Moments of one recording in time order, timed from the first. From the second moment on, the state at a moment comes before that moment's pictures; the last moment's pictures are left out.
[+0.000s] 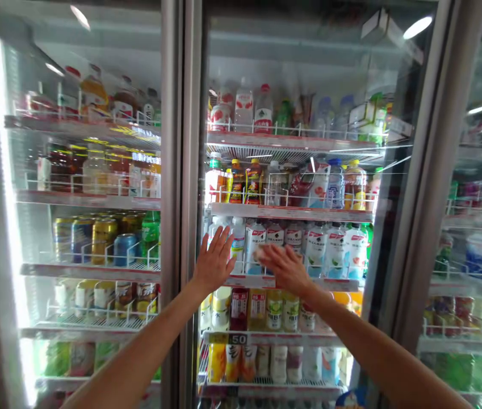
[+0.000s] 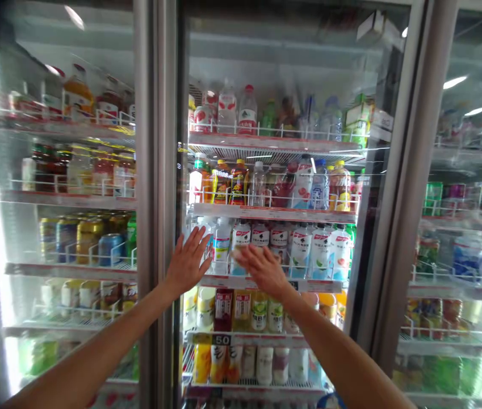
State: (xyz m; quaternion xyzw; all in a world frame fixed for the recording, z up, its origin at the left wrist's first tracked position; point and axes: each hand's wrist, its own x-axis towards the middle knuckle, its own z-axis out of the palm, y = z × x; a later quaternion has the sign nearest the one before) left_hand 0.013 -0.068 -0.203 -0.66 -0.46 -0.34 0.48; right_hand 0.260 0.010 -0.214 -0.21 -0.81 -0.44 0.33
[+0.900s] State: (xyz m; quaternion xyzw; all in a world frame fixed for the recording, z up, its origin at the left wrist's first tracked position) left_hand 0.177 -0.034 -0.217 -0.69 -0.46 -0.33 0.46; right_hand 0.472 0.063 -0.205 -0.38 -0.62 -0.40 0.56
